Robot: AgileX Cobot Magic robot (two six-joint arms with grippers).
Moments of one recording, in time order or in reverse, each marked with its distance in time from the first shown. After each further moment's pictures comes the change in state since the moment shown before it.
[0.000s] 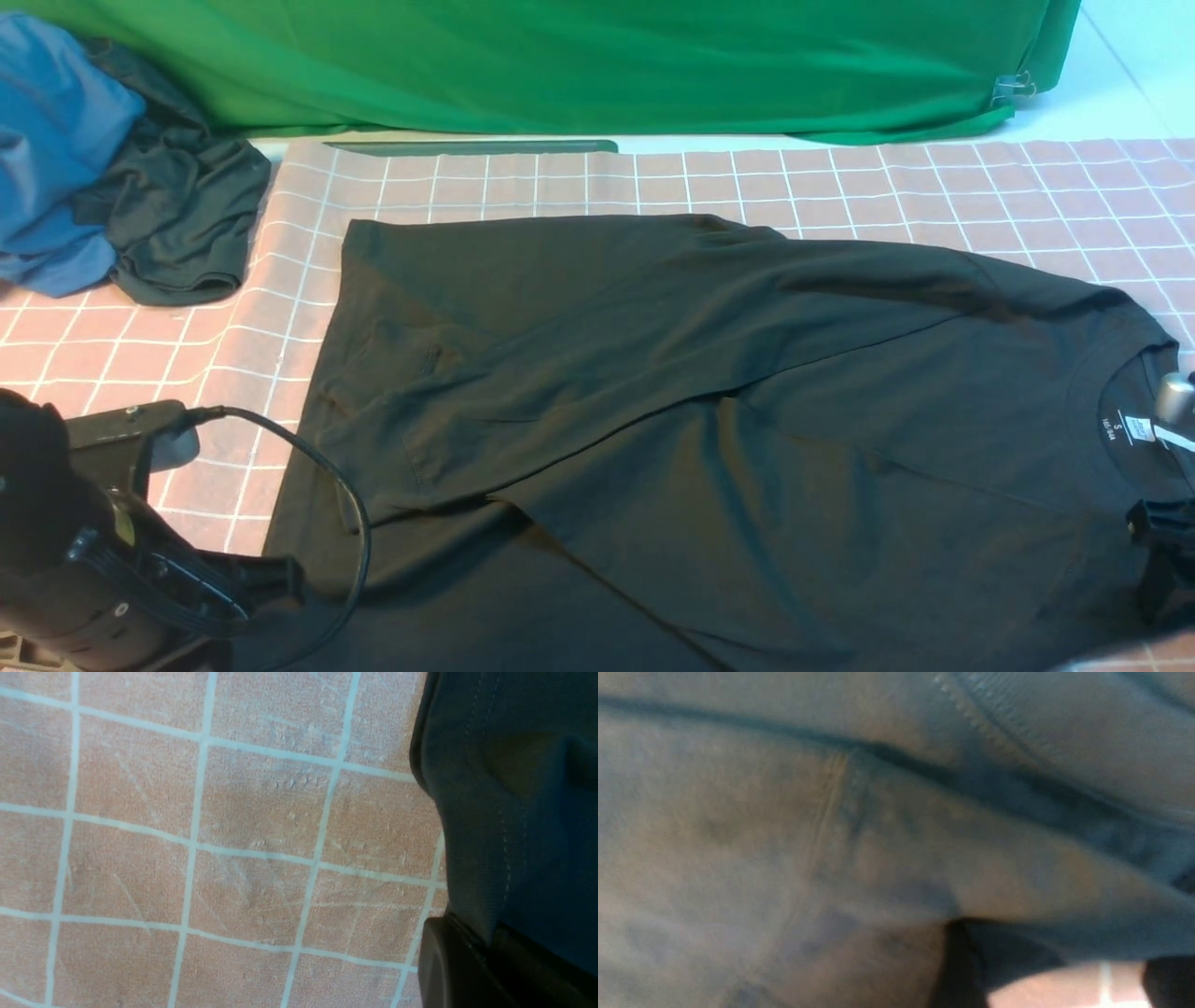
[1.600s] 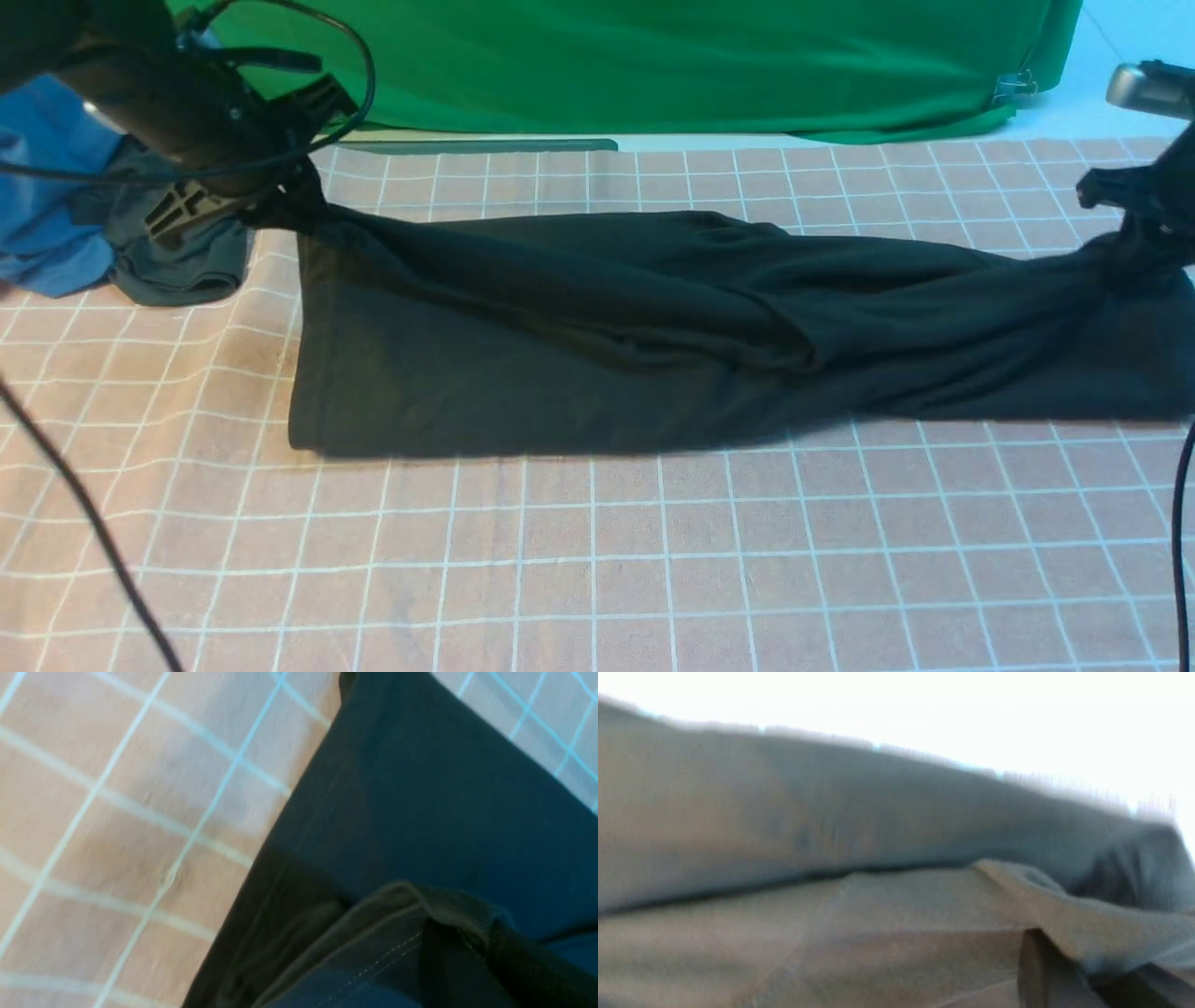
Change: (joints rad) right arm 0.004 0.520 -1.066 0.065 0.323 -0.020; left arm 0.242 0.758 -1.019 -0.279 0.002 -0.006
